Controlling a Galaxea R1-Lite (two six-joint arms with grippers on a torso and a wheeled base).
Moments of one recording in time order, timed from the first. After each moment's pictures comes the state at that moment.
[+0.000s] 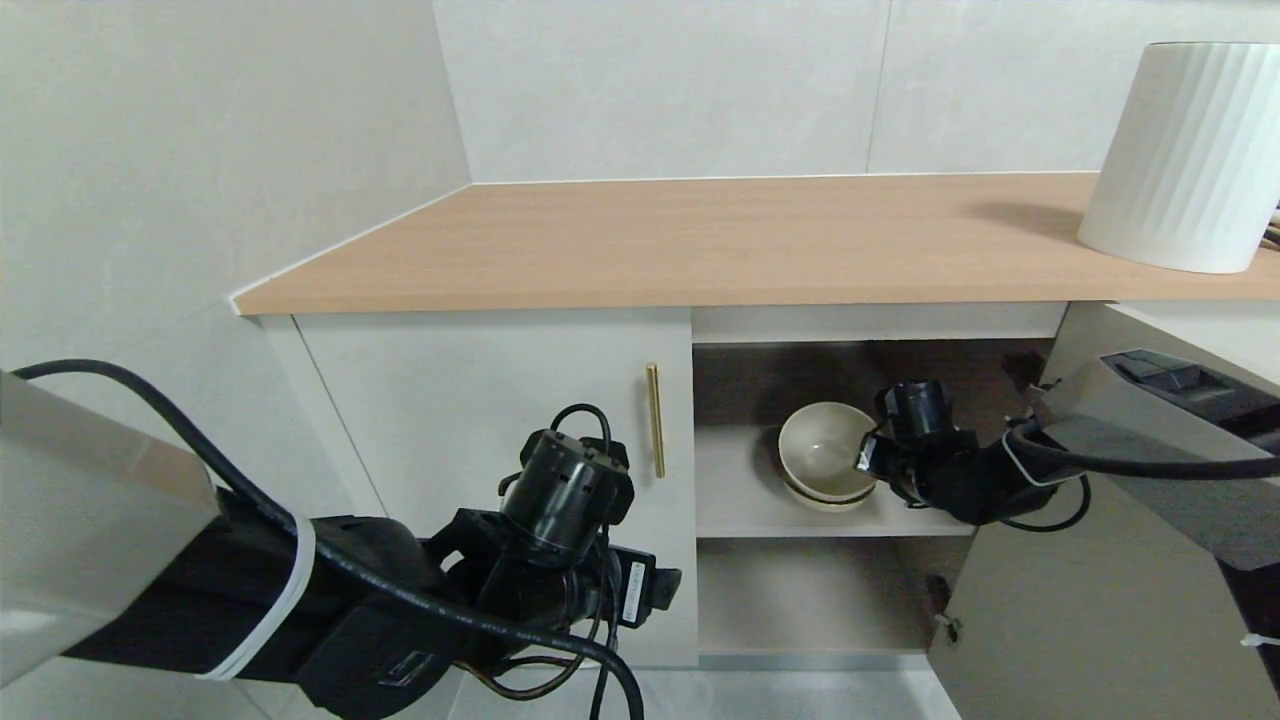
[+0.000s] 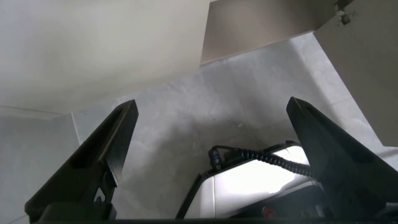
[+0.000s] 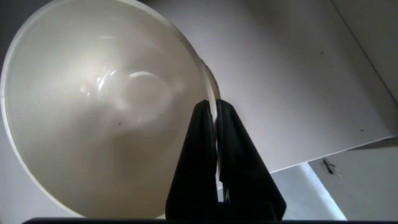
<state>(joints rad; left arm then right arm) -0.71 1.92 -0.84 -0.30 0.23 -0.33 0.27 2.42 -1.34 -0.49 -0.35 0.54</state>
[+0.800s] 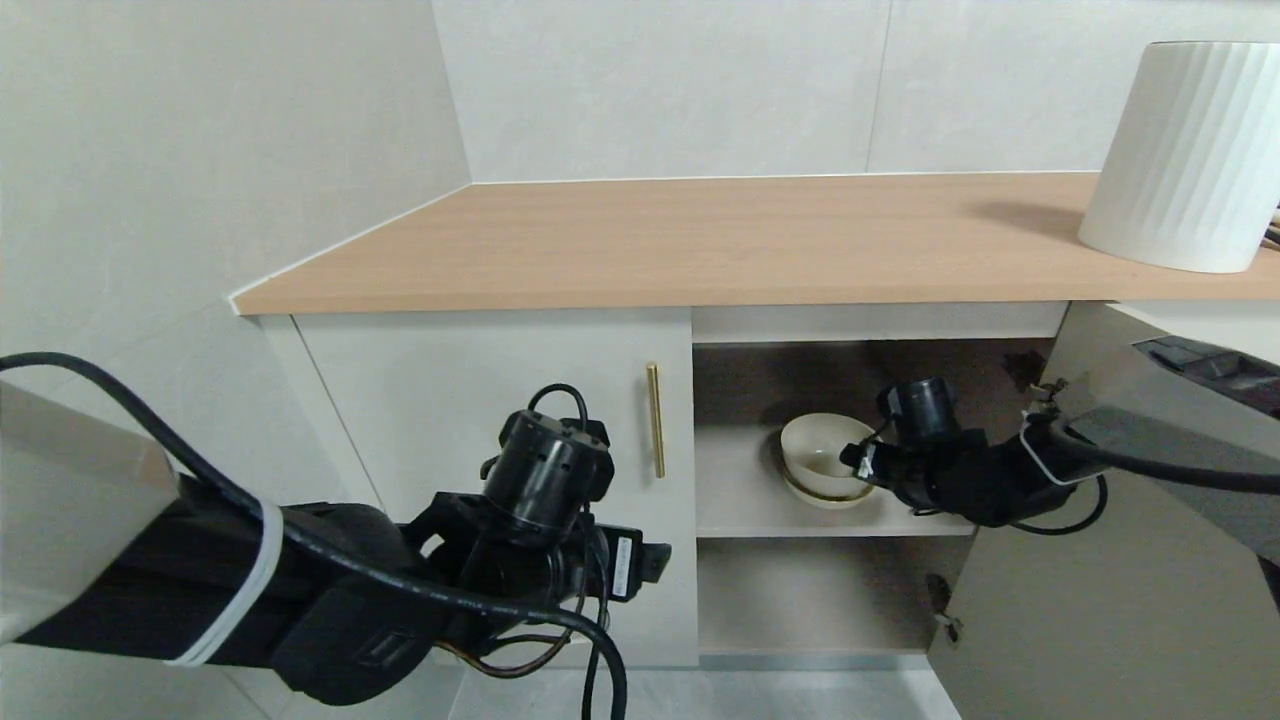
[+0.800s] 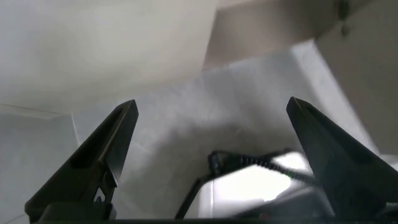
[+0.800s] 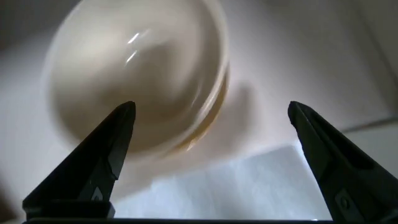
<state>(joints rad) -0.67 1.88 -0.85 -0.31 0.24 -0.37 0.30 2.32 -1.24 -0.43 -0.30 0.54</state>
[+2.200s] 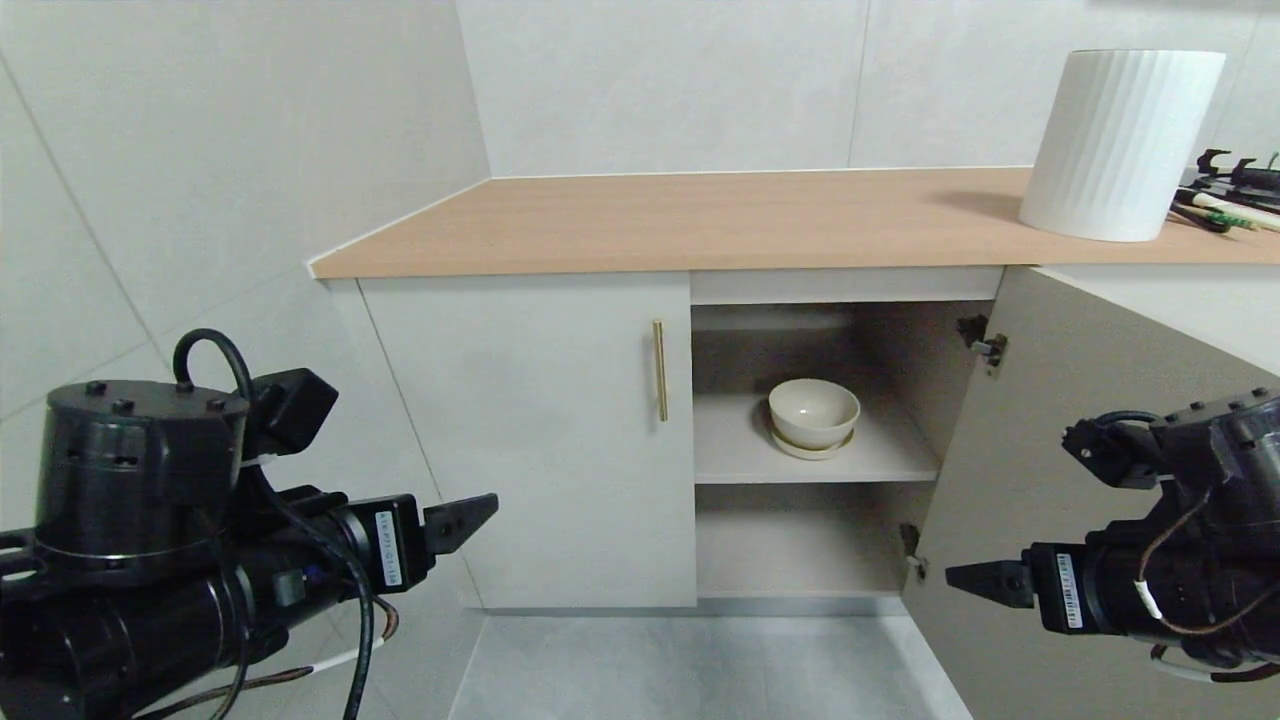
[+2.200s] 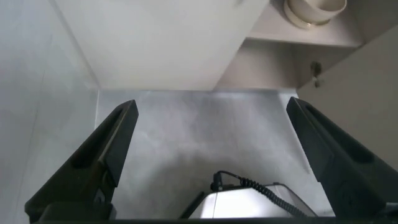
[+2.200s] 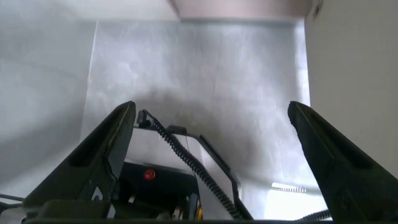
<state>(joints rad) -0.48 1.36 -0.60 -0.24 0.23 -0.41 0.43 1.42 -0.63 -0.03 -0.06 0.36</state>
